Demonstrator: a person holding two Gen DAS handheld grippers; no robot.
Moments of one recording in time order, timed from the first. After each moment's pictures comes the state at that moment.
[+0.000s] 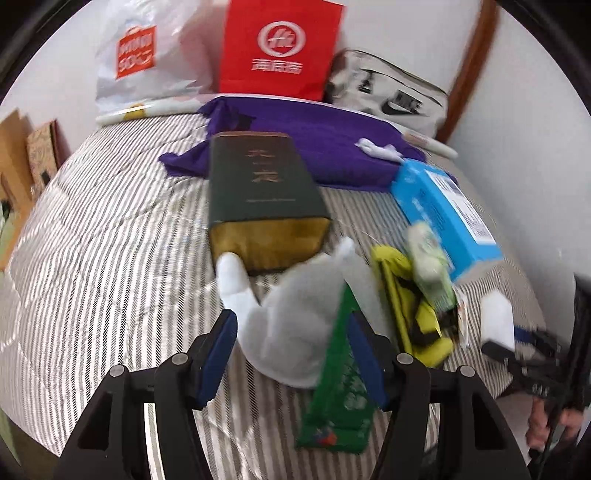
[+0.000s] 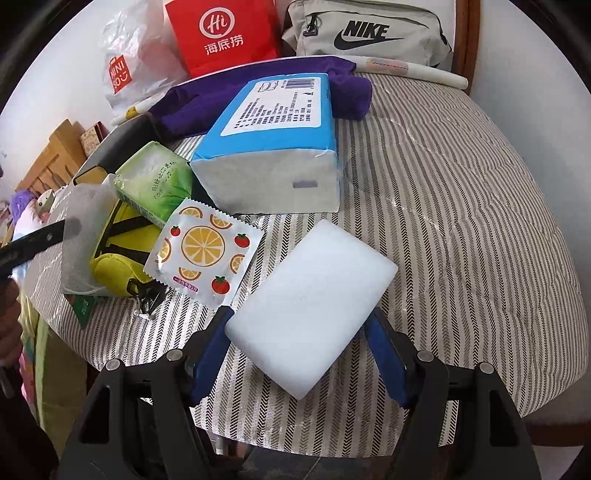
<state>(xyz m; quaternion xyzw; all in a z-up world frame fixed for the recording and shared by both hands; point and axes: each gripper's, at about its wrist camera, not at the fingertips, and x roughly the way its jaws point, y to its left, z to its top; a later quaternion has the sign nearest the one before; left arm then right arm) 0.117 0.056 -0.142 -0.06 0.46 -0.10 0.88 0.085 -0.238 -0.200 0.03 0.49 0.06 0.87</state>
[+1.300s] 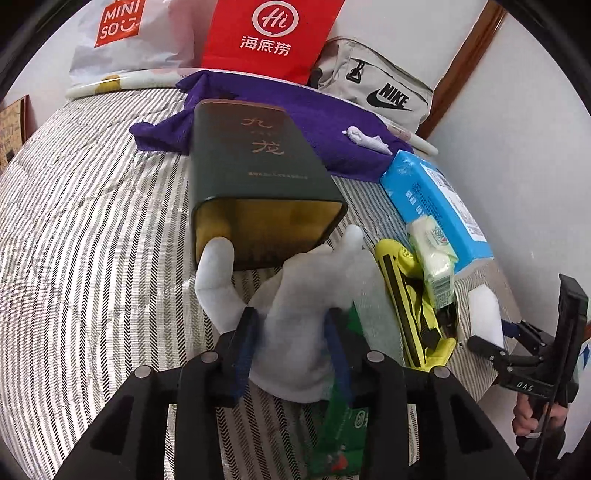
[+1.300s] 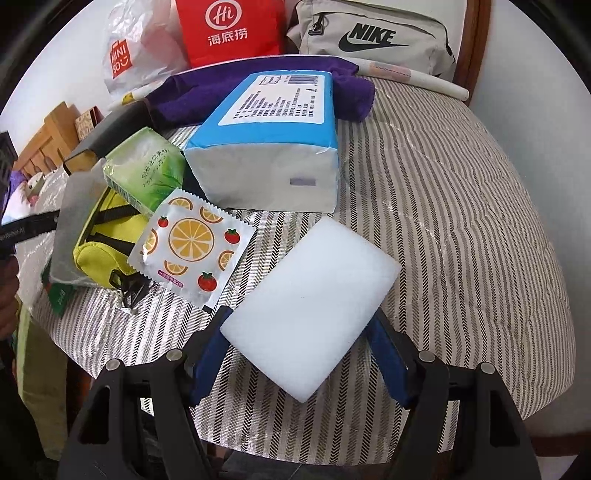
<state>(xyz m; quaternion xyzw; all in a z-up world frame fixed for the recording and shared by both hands) 0.131 0.069 -0.166 -0.09 0.47 -0.17 0.86 0.089 -0.230 -0.207 -0.02 0.48 0.04 0.88</state>
